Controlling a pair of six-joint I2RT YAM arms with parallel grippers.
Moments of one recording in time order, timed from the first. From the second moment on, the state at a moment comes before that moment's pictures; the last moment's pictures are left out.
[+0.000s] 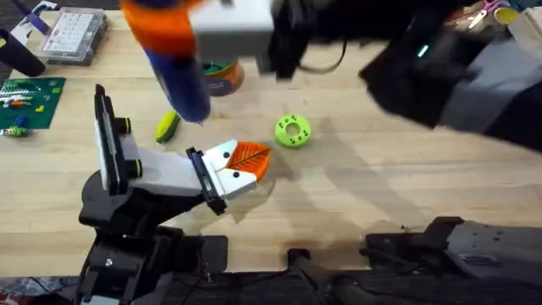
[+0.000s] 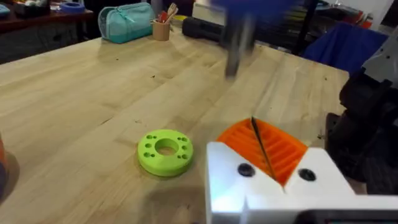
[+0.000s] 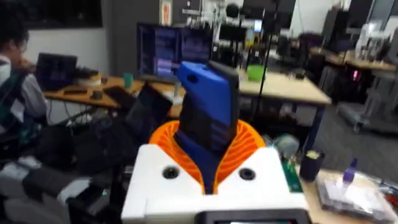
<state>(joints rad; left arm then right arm) -0.15 0.01 0.01 -0.09 0.95 -0.09 0.74 1.43 1.07 0.75 -0.97 0.21</state>
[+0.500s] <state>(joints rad) -0.15 0.01 0.01 -0.09 0.95 -0.09 0.73 1.43 1.35 0.19 -0.93 -0.07</state>
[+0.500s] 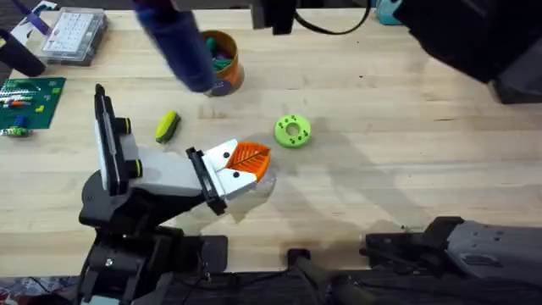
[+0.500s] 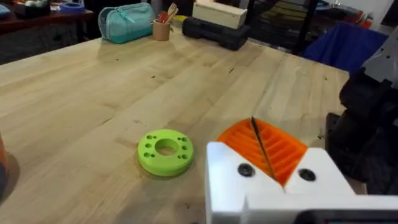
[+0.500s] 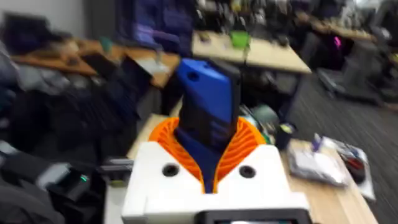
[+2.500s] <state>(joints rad) -0.15 0.01 0.01 -0.09 0.95 -0.09 0.24 2.09 1.38 -0.14 -0.06 -1.34</state>
